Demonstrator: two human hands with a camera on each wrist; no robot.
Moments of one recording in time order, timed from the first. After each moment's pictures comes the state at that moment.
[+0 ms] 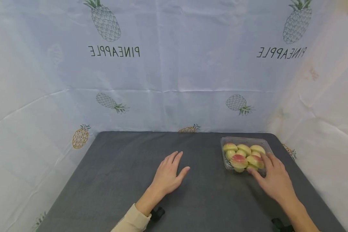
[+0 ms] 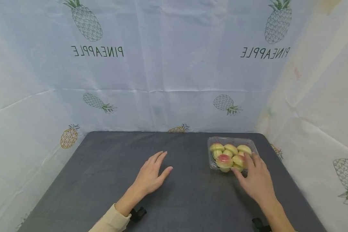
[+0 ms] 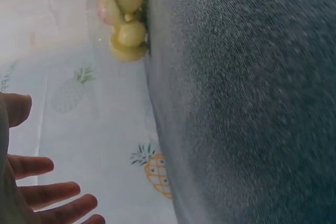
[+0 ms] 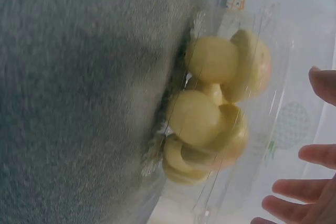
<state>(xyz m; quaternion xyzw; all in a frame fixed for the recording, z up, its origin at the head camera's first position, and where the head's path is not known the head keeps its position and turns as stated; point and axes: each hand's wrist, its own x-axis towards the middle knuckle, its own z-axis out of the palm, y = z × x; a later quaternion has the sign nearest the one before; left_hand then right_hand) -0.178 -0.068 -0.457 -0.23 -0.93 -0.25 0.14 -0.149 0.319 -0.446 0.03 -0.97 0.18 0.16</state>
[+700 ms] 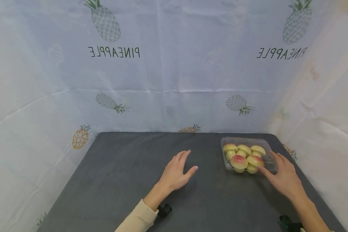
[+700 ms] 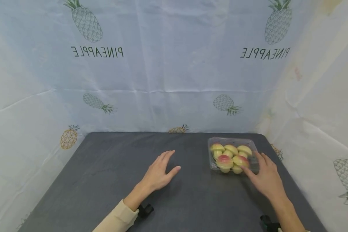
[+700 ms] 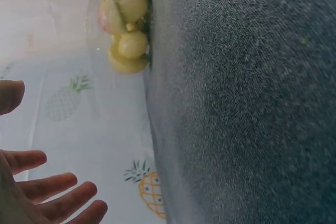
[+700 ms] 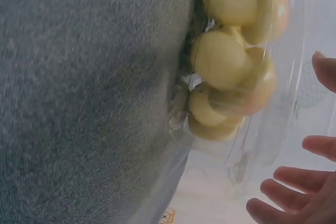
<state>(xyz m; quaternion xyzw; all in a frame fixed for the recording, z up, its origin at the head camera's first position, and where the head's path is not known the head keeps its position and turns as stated) -0.190 -0.047 -0.457 -0.24 -0.92 -0.31 0.07 -0.159 0.356 -0.448 0.02 -0.96 0.23 0.14</state>
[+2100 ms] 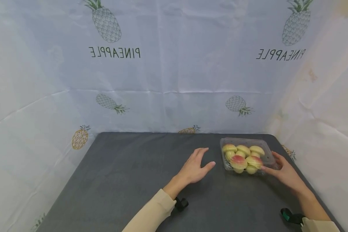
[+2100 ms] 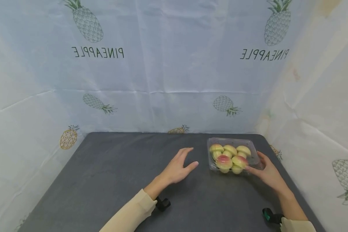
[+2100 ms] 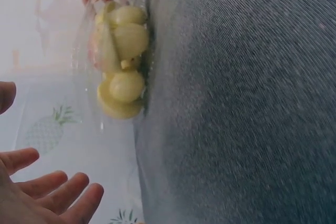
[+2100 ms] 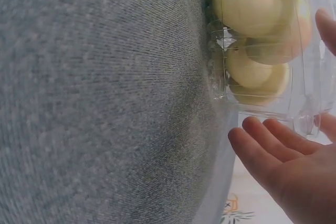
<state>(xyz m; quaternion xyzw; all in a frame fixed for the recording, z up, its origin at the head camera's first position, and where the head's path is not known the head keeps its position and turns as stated) -0.214 0.013 -0.452 -0.25 -0.89 -0.39 -0.03 -0.184 0.398 -0.461 -0.01 -0.90 0.44 -0.05</state>
